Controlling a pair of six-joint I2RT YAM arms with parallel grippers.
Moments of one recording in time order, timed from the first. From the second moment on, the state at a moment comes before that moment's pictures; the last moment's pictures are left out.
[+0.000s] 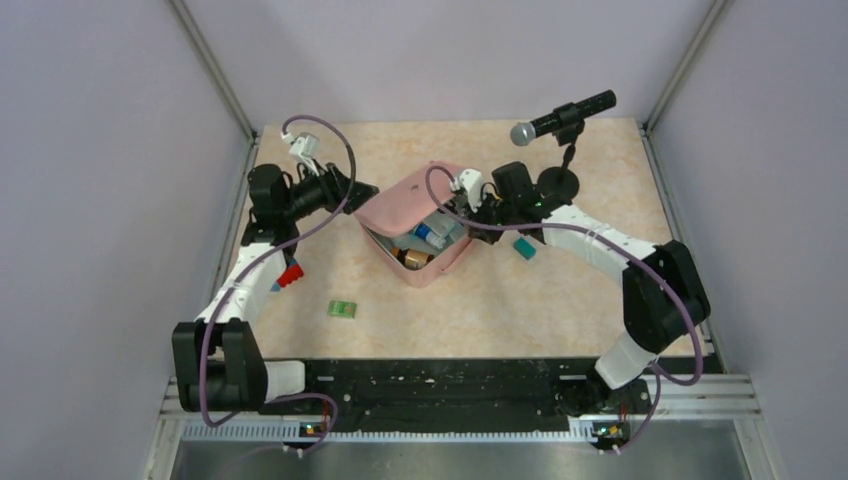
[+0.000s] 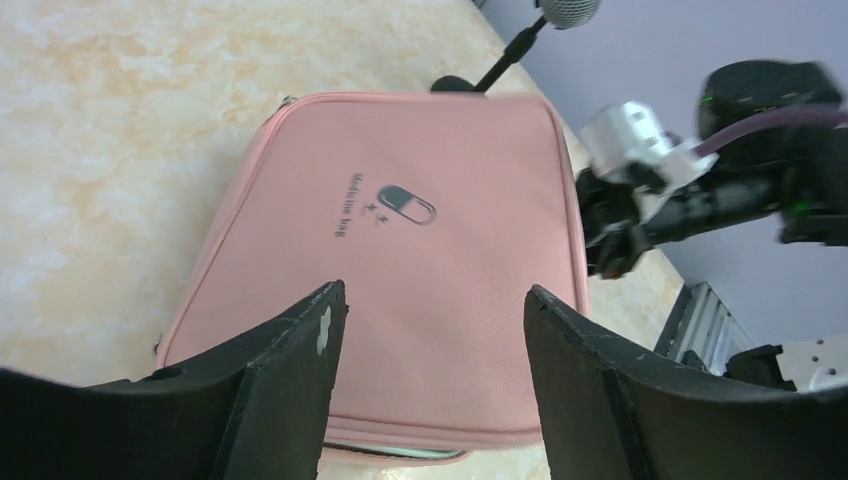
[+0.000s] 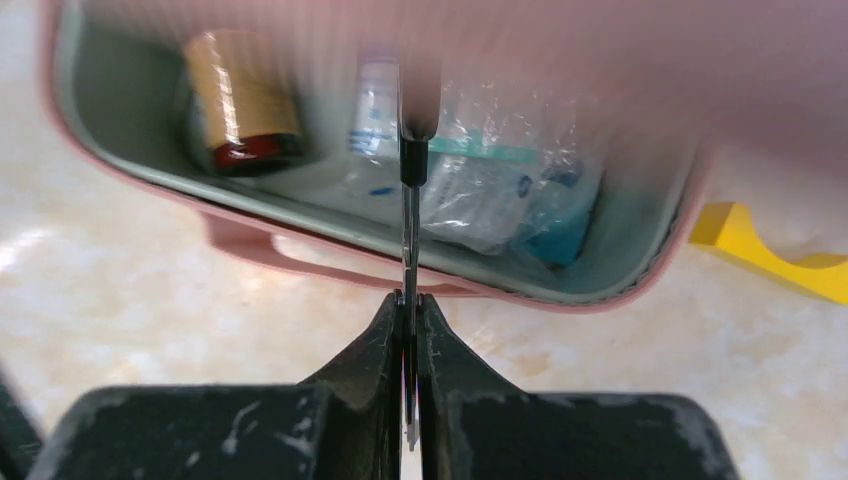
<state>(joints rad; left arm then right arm) 0.01 1.27 0.86 0.30 0.87 -0.47 0.55 1.63 1.12 -0.28 -0.32 -0.39</state>
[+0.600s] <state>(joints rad) -0.17 1.12 0.92 0.02 0.84 -0.07 0.55 1.54 1.30 -0.53 -0.66 -0.05</state>
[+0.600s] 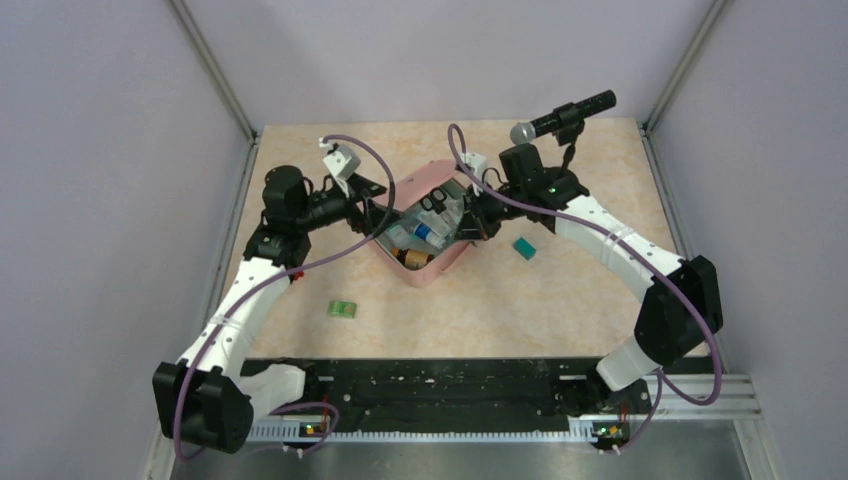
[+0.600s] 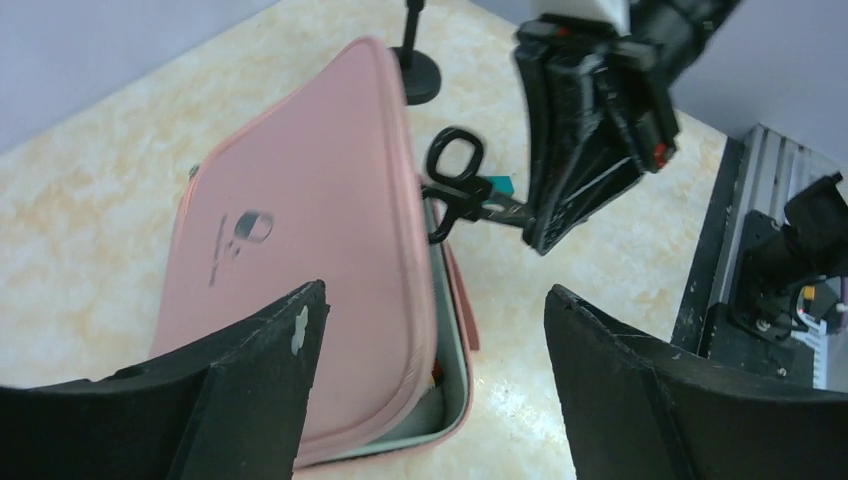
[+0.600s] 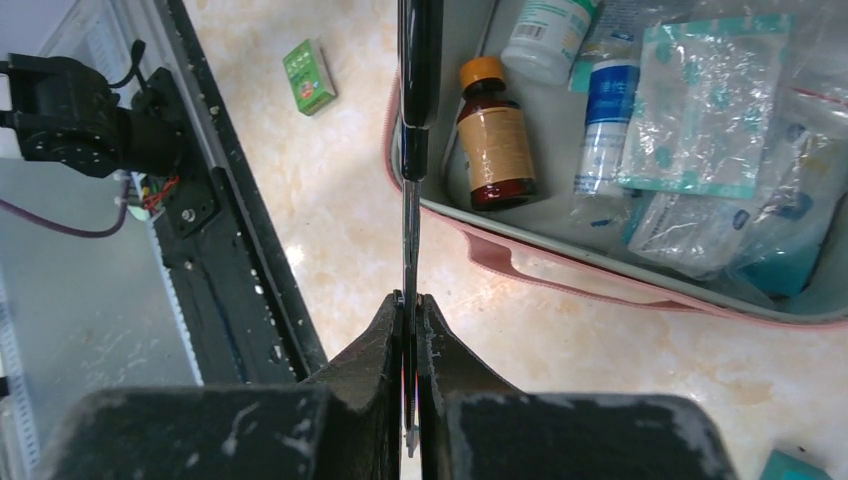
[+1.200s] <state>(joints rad) -0.31 1.25 1.08 -0.25 0.70 0.43 0.51 1.61 1.30 -0.49 -0.85 0.14</state>
